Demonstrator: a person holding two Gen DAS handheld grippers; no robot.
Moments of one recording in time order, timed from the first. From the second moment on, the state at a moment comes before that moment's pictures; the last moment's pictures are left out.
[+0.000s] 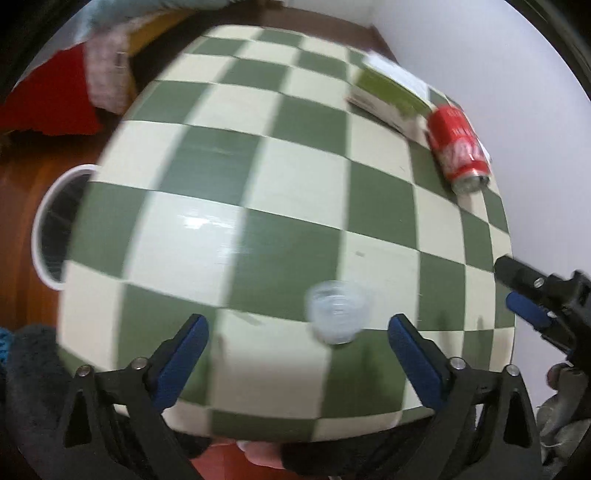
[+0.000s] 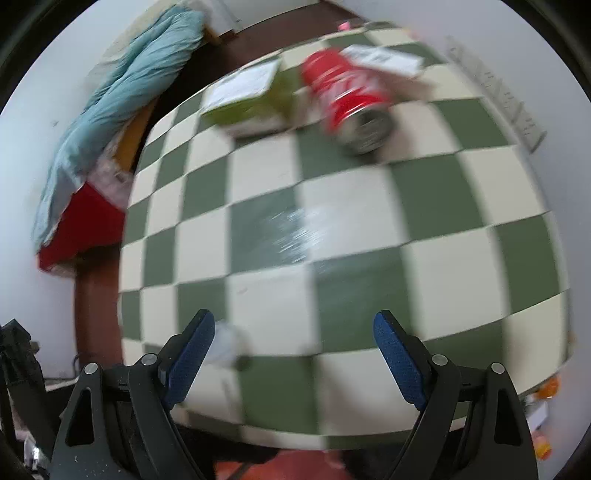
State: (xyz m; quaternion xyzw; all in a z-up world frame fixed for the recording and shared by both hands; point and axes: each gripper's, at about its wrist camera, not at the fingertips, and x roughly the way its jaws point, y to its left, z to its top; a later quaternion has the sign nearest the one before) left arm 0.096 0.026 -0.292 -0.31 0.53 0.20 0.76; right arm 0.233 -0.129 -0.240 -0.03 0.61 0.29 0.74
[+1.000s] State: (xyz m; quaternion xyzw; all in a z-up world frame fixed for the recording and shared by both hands) left arm 0.203 0.094 -0.250 -0.14 0.49 0.32 0.80; right arm 0.415 -0.047 -0.260 -0.13 0.63 0.23 0.73
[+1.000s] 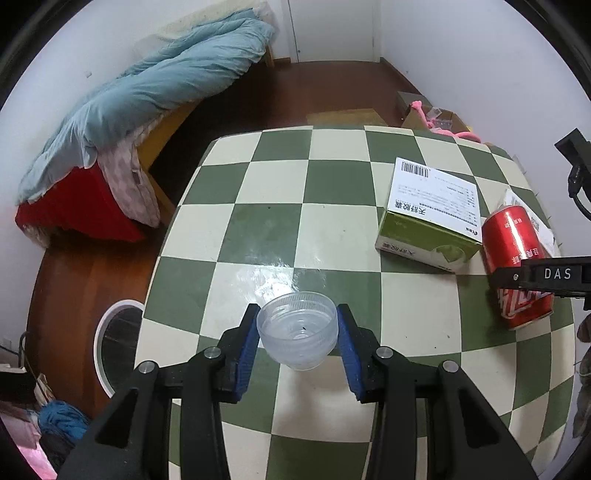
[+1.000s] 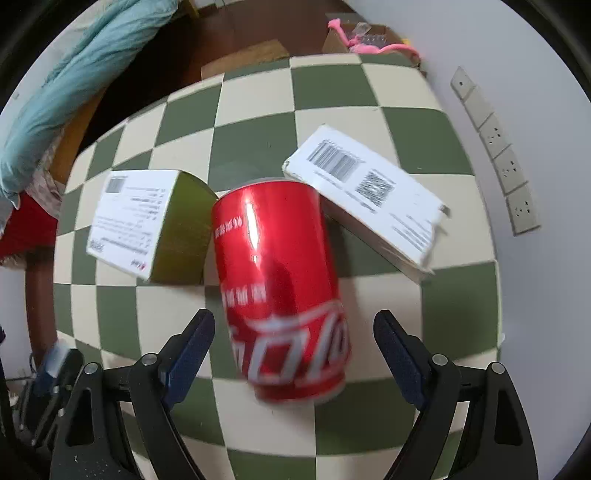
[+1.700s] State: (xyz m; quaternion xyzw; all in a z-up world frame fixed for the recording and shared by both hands) left arm 0.077 0.152 -0.152 -0.18 0.41 0.34 0.83; right arm 0.291 -0.054 -0.178 -0.10 0.55 0.37 0.74
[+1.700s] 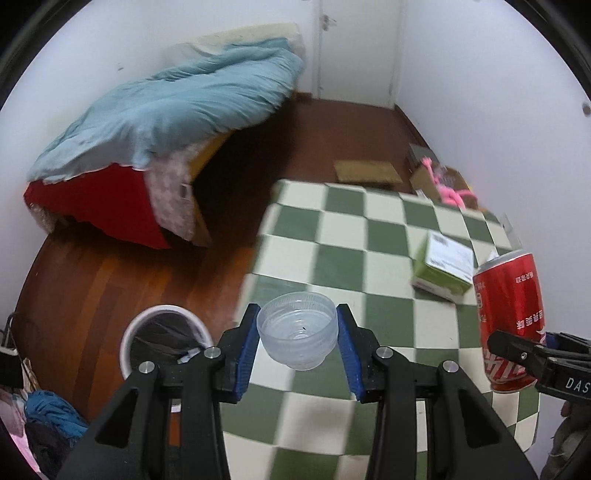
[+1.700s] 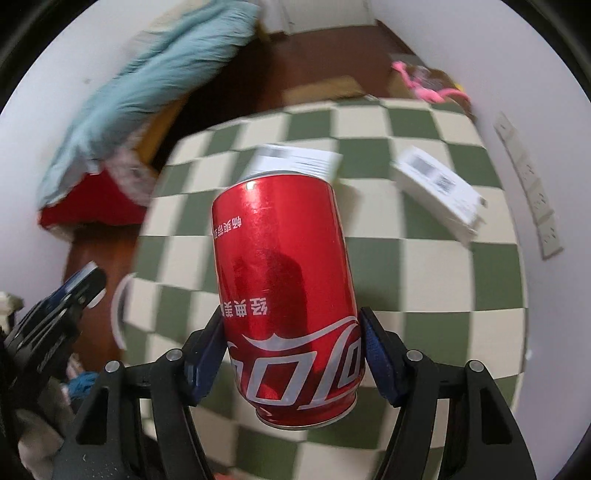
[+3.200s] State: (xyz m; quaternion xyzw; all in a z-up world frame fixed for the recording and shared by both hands) left arm -0.164 0.396 -0.339 -0.42 0.48 0.42 0.65; right arm 0.043 0.377 -0.381 -0.35 0.63 0.47 0.52
